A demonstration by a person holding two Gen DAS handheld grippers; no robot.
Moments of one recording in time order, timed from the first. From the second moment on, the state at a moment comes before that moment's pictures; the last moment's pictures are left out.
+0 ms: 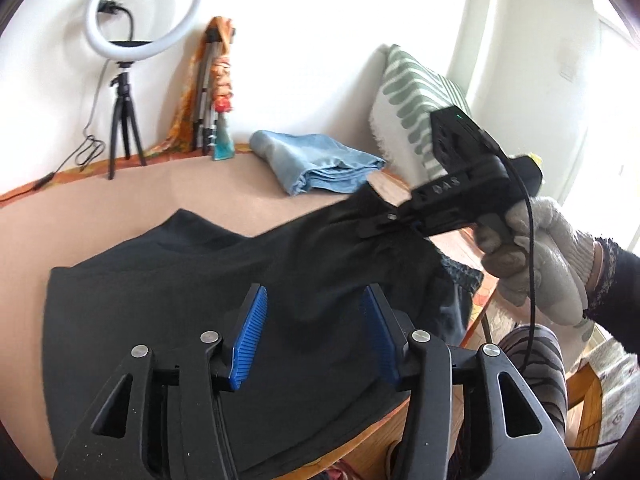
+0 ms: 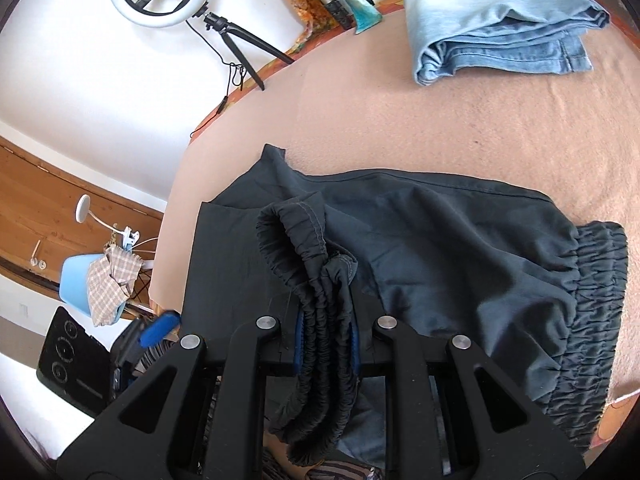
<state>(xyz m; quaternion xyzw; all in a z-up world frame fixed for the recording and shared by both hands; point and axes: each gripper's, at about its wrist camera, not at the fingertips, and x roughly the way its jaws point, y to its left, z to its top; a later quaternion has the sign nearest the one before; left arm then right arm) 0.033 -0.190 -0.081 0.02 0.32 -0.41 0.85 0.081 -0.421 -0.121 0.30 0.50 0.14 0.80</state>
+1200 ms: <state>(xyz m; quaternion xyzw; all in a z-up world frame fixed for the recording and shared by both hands) 0.084 -0.040 -0.160 -0.07 0.46 -0.22 0.86 0.052 -0.510 -0.146 0.26 0.52 0.03 0.81</state>
